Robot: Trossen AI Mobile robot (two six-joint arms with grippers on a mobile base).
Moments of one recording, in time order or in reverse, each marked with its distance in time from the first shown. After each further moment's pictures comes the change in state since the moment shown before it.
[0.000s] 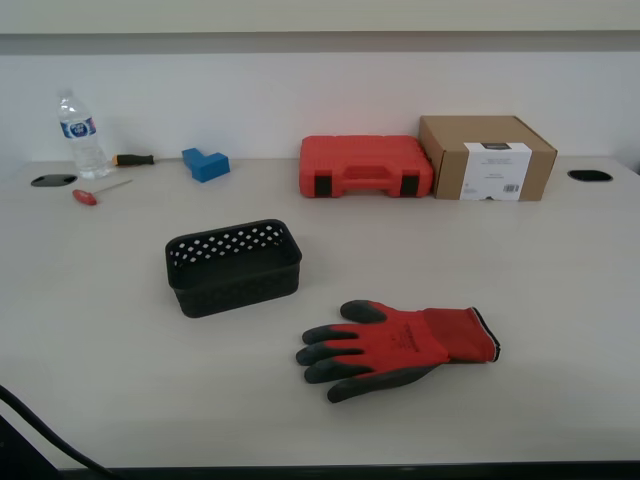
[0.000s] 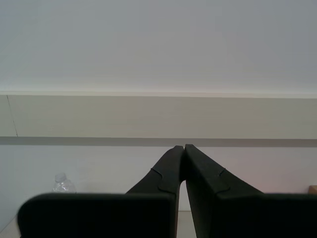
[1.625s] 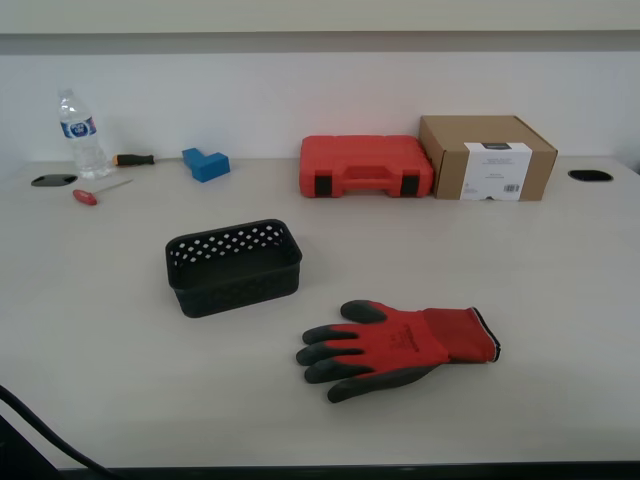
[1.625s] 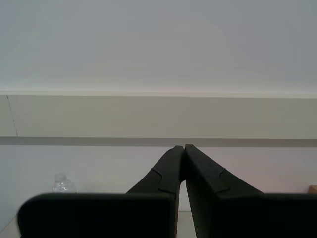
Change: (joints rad) arm 0 0.000 0.000 0.000 0.000 0.000 0.000; arm 1 0.000 0.000 0.000 0.000 0.000 0.000
